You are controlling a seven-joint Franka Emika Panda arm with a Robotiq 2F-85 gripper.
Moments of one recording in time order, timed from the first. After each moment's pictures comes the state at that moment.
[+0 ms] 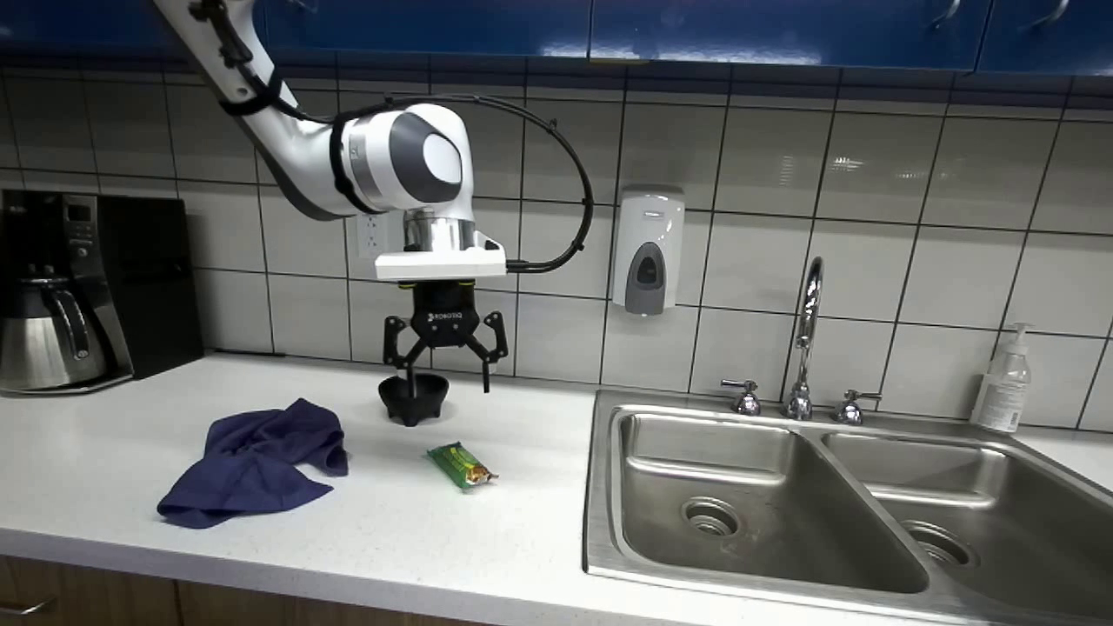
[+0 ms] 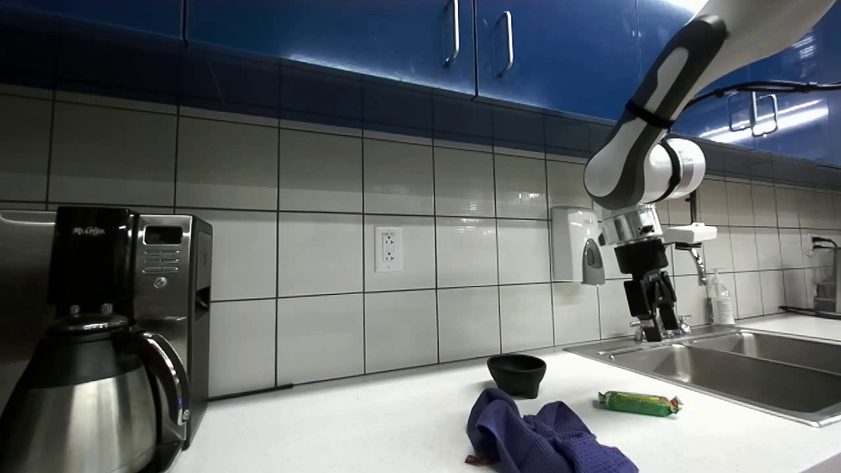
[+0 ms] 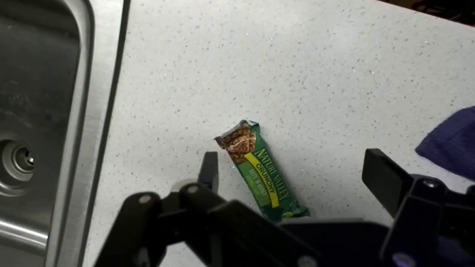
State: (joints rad) arm -0.09 -0.02 -0.17 -2.32 -0.21 2.20 -0.51
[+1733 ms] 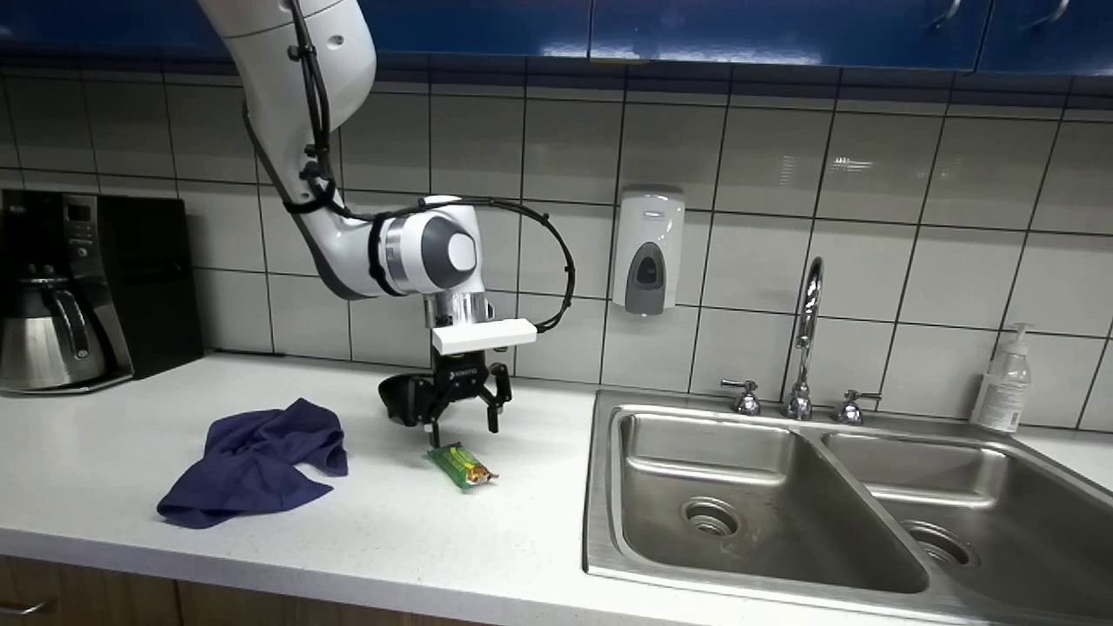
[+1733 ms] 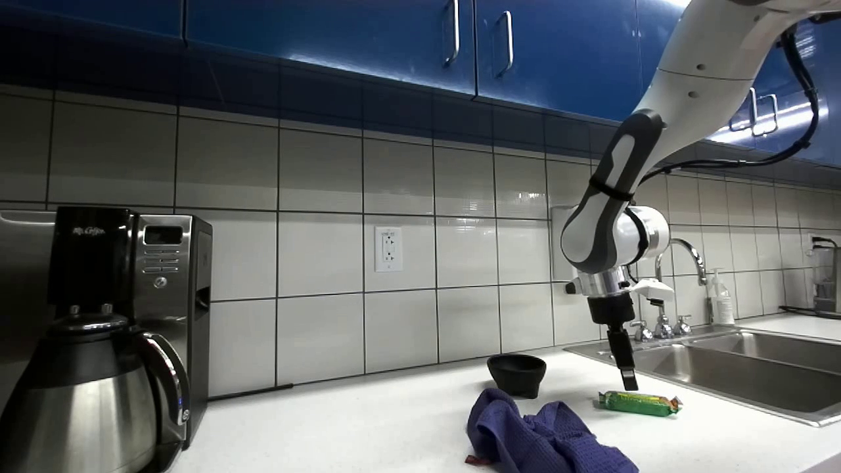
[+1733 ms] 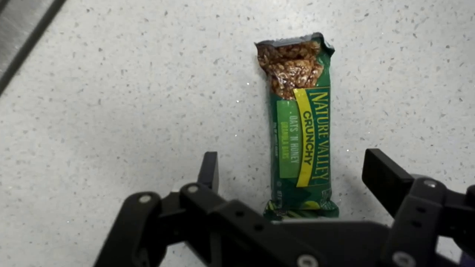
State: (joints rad) arm -0.14 0.31 -0.09 -2.17 -0.20 2.40 -0.88
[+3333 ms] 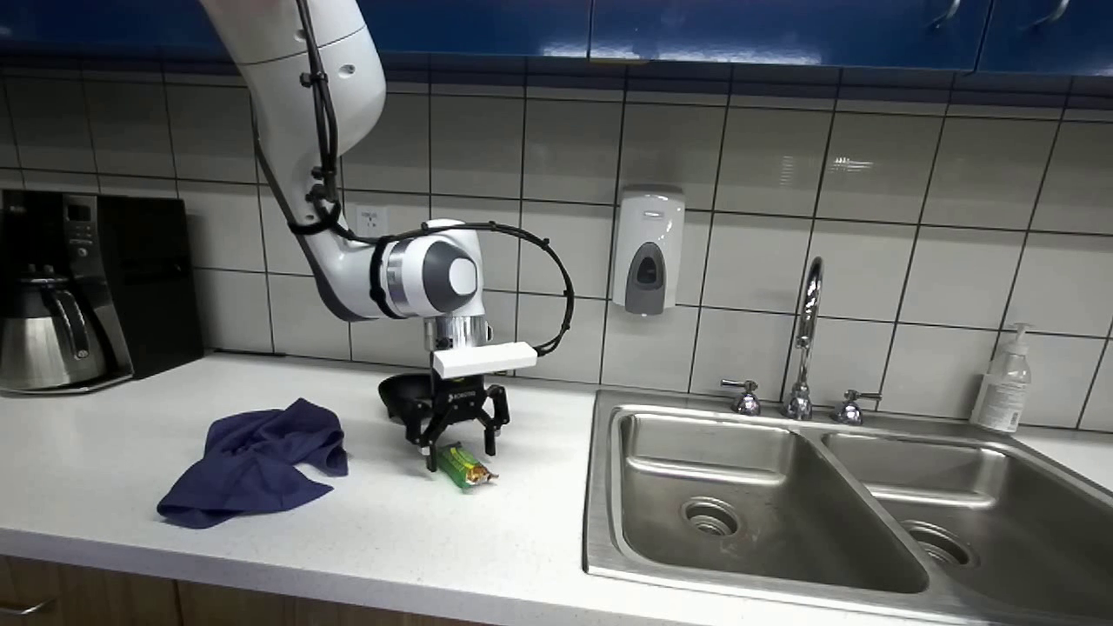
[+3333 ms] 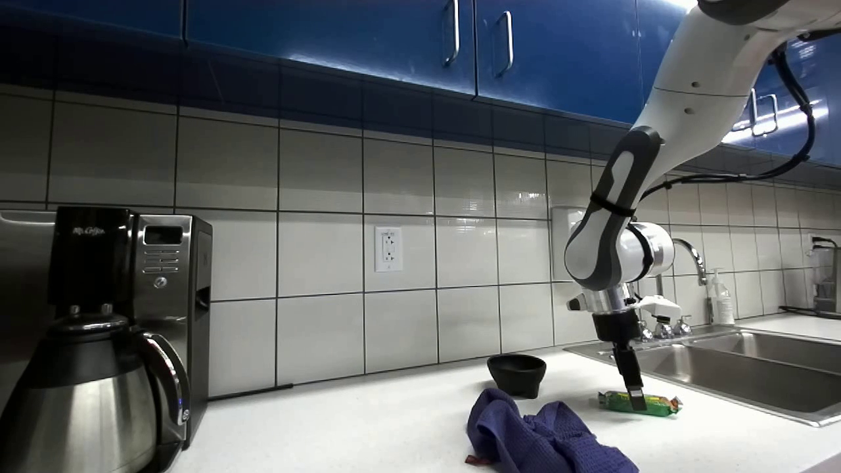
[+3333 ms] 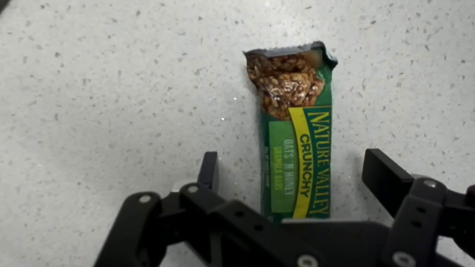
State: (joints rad) arm -0.15 0.37 -0.09 -2.18 -0.20 2.44 -0.91
